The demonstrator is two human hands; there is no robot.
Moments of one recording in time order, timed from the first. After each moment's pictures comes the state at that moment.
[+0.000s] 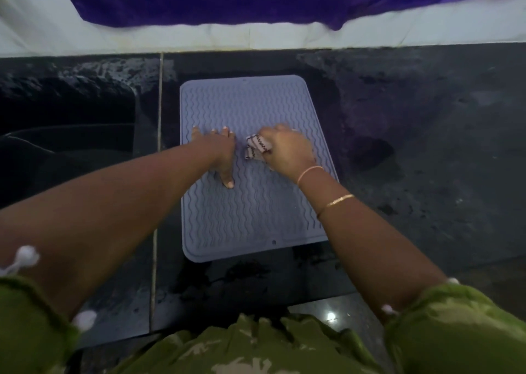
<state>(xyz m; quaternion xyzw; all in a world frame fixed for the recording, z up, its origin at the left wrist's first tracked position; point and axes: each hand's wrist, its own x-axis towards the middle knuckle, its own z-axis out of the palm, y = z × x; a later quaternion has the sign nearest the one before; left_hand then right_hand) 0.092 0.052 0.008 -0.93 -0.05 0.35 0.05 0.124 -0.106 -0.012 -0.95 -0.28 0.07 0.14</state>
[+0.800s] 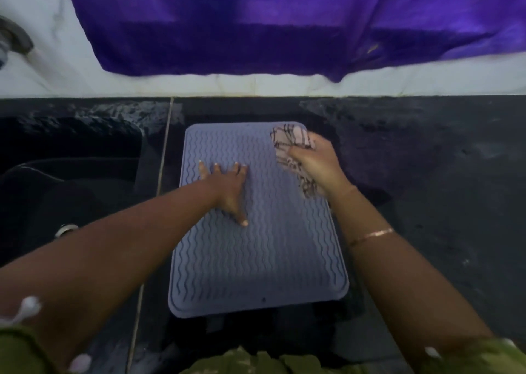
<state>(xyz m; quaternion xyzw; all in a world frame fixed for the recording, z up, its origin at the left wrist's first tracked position) 0.115 0.046 0.010 -0.94 -0.04 0.35 -0.04 0.176 -0.129 0.043 -0.77 -0.03 0.16 0.62</state>
